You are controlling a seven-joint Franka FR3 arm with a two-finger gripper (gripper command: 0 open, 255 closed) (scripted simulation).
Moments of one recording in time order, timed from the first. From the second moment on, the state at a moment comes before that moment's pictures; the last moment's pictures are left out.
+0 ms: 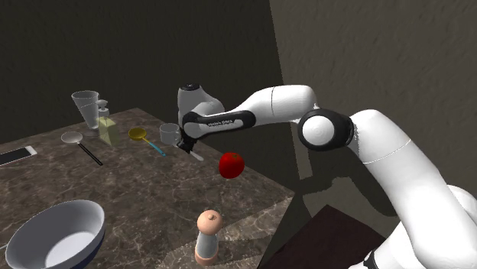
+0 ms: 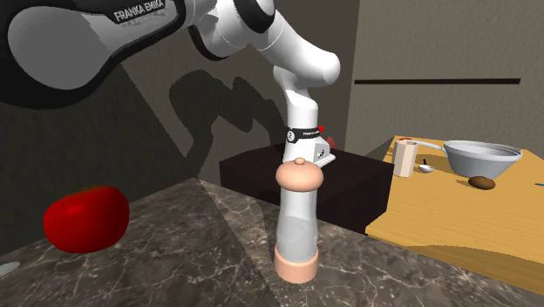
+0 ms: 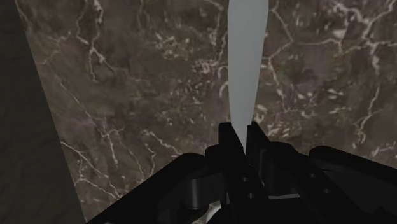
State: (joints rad) arm 0.07 1.06 0.39 -0.99 -0.56 2.11 0.19
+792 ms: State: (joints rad) arm 0.08 1.15 0.37 -0.97 -0.58 2.18 0.21
